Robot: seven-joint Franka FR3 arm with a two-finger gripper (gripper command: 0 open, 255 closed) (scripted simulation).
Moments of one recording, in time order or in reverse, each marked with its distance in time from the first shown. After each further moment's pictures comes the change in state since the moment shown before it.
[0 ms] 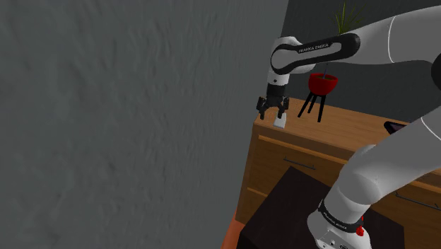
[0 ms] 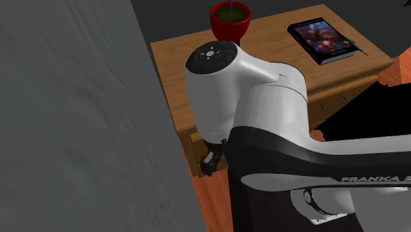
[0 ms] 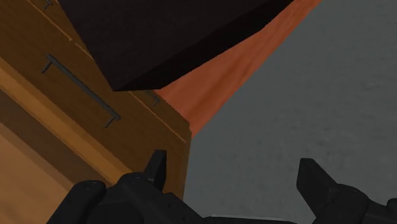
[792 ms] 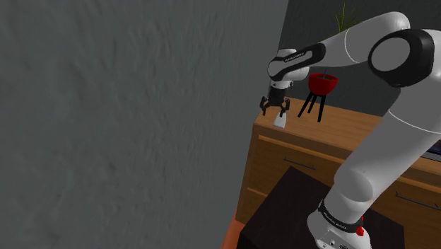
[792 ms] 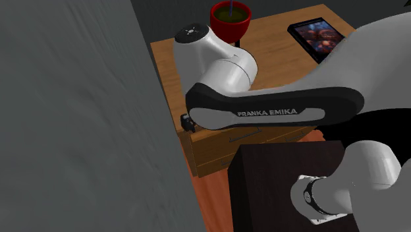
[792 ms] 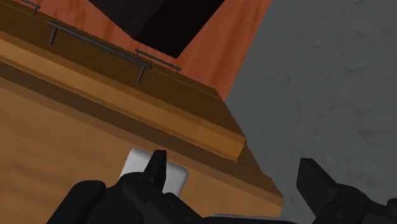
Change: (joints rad) arm -0.115 0.301 -0.113 0.150 -0.003 0.205 0.091
